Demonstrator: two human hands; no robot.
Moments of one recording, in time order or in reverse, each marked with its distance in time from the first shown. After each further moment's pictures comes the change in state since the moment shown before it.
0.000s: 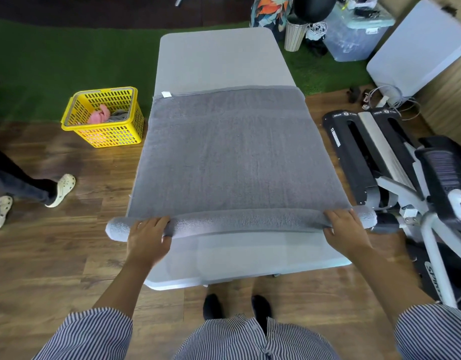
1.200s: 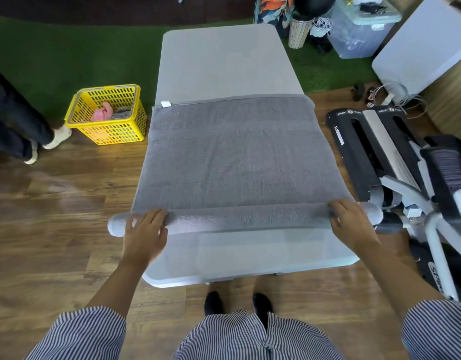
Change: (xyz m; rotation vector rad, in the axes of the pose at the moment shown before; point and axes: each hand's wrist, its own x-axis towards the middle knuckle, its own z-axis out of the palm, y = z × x) left_hand -0.003 -0.008 -0.004 -0.030 0.089 -0.008; right_hand 0.015 0.010 -0.002 0.114 0.100 -0.034
